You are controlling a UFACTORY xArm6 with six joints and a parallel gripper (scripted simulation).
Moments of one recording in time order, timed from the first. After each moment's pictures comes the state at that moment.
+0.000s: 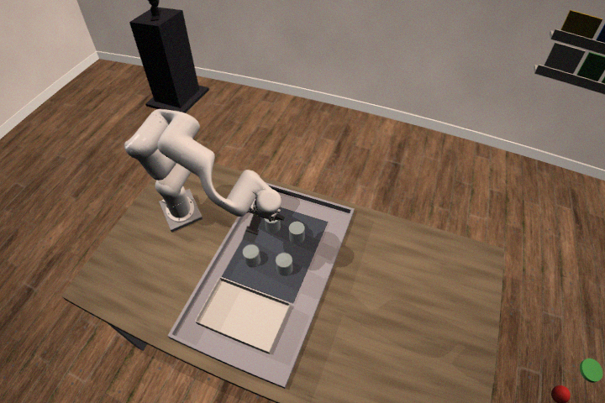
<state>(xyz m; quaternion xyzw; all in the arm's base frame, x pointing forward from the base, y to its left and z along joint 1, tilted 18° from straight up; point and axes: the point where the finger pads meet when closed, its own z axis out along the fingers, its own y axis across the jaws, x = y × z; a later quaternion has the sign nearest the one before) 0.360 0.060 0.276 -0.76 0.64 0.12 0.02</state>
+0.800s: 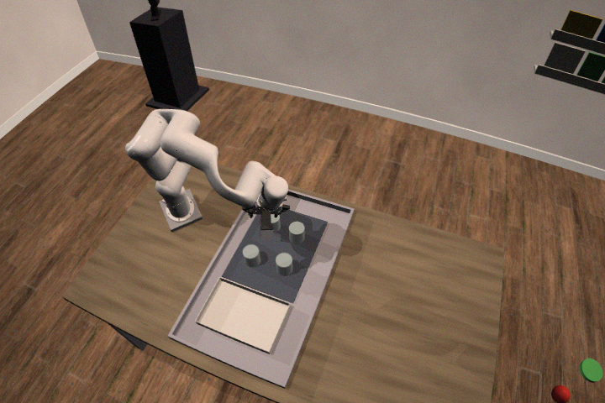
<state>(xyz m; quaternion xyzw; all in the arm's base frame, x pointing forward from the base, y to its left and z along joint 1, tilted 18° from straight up) 0.373 0.064 0.280 -0.87 0.48 0.06 -0.02</state>
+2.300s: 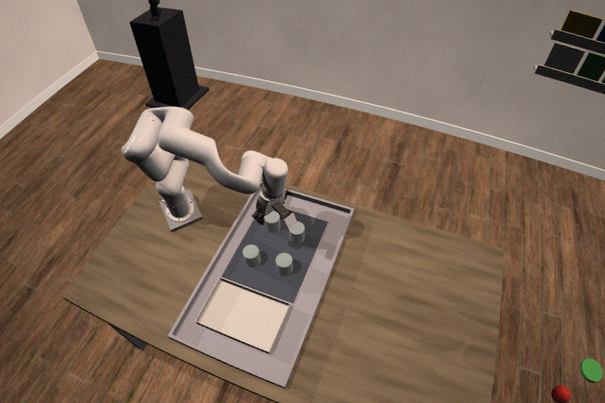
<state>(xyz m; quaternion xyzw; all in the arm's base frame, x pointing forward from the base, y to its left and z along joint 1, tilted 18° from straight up) 0.394 0.071 0.285 -0.98 0.18 -0.05 -0.07</state>
